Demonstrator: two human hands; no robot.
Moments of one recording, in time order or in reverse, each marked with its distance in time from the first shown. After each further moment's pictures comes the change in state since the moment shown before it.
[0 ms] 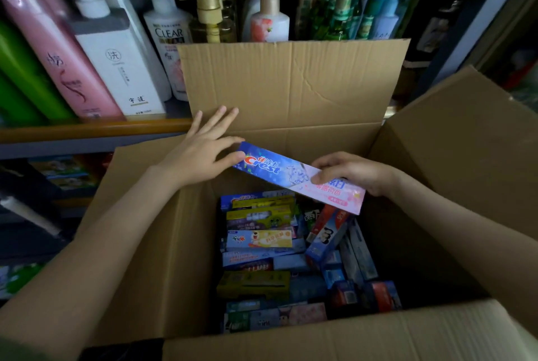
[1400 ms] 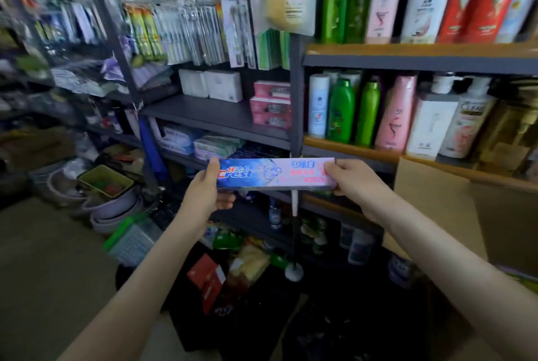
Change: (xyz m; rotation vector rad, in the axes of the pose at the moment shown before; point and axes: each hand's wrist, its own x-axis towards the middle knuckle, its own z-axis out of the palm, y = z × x) left_hand -0.476 -0.064 -0.190 -1.018 1.057 -1.202; right_hand 0.031 -0.225 0.455 -0.234 0.232 -0.477
